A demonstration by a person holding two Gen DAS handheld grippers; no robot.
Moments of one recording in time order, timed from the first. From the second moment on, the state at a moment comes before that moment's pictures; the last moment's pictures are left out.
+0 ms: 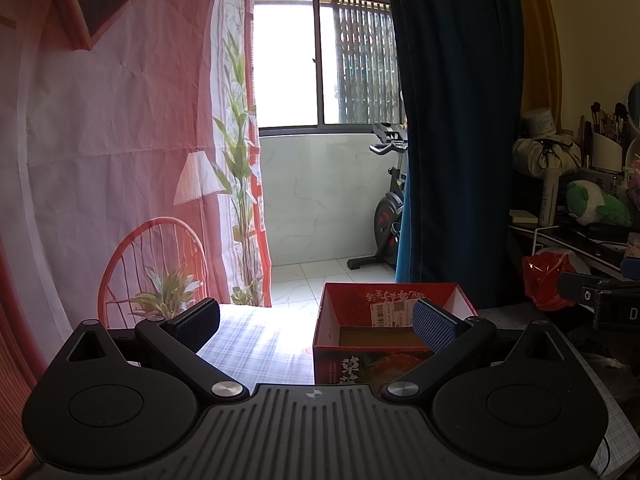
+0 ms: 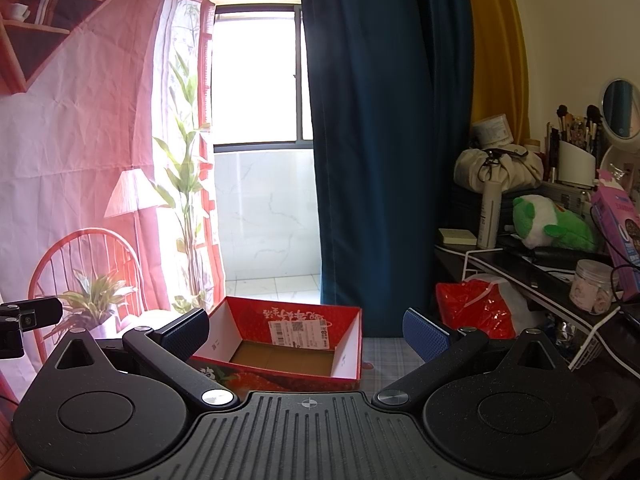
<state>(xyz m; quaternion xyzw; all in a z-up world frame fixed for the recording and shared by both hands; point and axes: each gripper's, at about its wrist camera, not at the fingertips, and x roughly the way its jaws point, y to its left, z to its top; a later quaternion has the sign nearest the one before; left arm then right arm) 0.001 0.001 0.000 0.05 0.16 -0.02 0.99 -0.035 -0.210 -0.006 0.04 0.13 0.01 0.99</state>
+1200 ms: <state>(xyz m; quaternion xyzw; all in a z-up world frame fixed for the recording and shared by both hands) 0.047 0.013 -0.081 0.08 0.20 -0.04 0.98 -0.008 -0.216 -0.104 0.07 0.14 0.06 0.99</state>
